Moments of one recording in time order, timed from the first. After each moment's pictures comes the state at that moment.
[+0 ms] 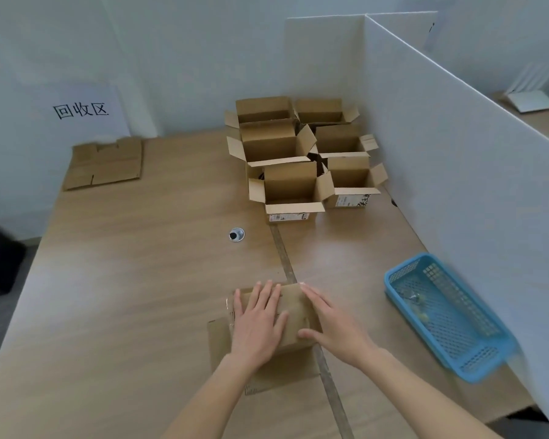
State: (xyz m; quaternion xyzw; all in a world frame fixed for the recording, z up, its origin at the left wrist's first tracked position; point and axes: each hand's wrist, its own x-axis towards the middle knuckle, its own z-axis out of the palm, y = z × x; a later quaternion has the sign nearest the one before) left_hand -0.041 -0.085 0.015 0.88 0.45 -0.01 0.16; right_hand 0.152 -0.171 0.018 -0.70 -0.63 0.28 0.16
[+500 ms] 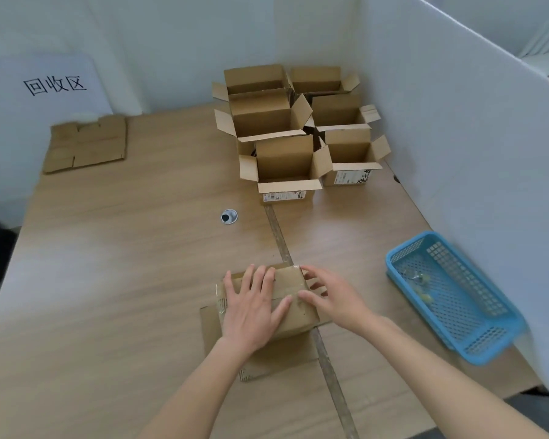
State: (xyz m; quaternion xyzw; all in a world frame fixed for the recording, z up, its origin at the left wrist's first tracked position) left_hand -0.032 -0.081 -0.002 0.90 0.43 0.03 0.06; right_hand 0.171 -0.148 0.002 -0.71 -0.56 0.34 0.24
